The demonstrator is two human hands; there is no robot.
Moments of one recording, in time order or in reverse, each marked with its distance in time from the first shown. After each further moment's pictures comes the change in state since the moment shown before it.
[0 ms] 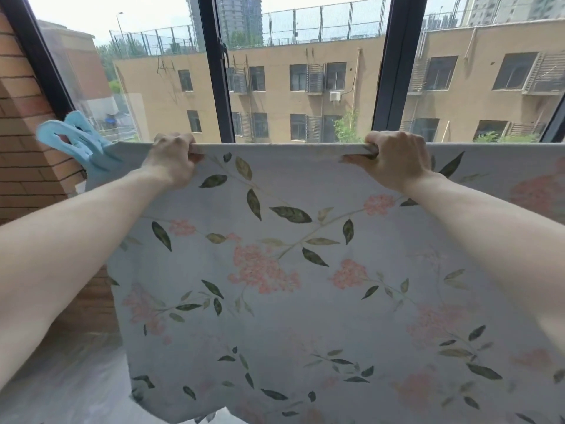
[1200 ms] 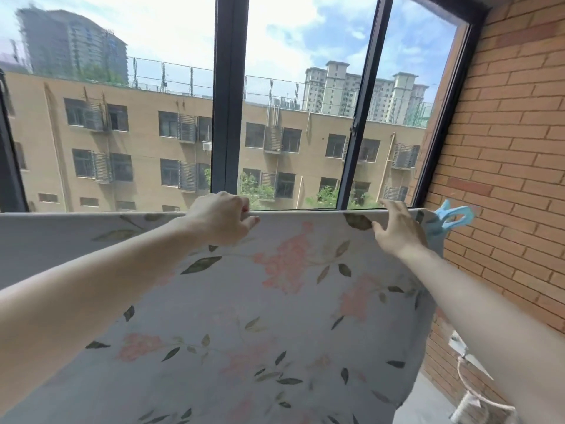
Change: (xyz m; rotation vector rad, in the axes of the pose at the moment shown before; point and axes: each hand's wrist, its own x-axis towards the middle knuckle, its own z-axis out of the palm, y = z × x) left_hand 0.002 0.429 0.086 -0.142 -0.109 0.602; right_hand -0.169 0.310 -0.186 -0.233 -0.134 0.798
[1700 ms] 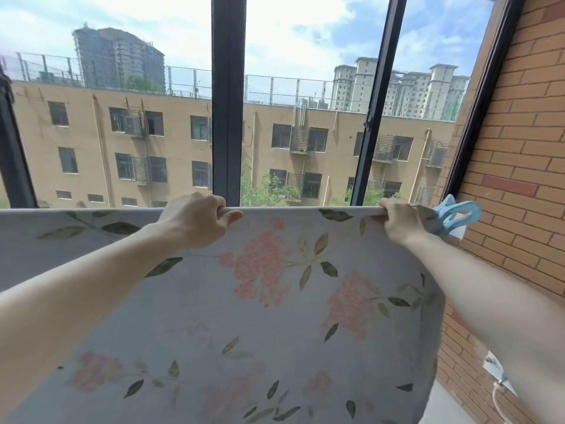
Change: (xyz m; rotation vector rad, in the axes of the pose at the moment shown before) left_hand 0.032 0.021 0.031 0.047 0.105 -0.147; right_hand 0.103 0.070 0.035 -0.146 -0.072 -0.184
